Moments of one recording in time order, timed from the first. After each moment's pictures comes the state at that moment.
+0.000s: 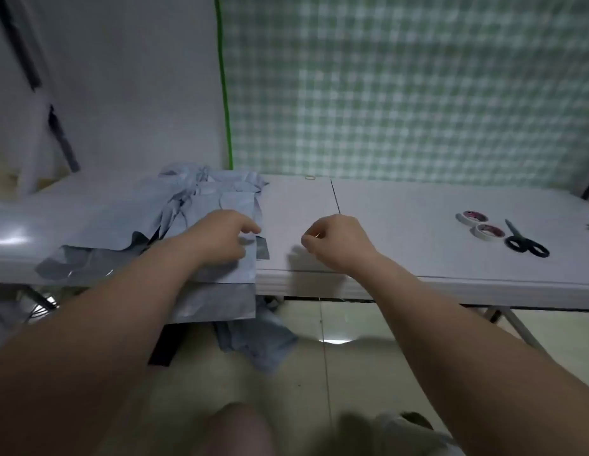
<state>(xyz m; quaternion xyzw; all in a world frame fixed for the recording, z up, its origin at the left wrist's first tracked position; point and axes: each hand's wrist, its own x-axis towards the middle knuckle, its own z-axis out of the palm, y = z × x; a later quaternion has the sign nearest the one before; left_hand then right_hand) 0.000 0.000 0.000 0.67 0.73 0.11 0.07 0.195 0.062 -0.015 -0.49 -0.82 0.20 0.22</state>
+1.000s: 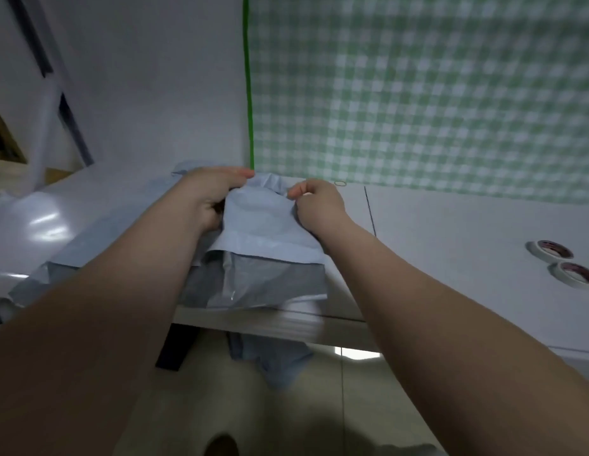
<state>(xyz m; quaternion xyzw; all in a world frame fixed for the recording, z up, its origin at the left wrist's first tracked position) -0.030 0.073 0.039 0.27 0.61 0.62 0.42 0.099 0.146 0.008 -0.45 -0.70 0.42 0.36</state>
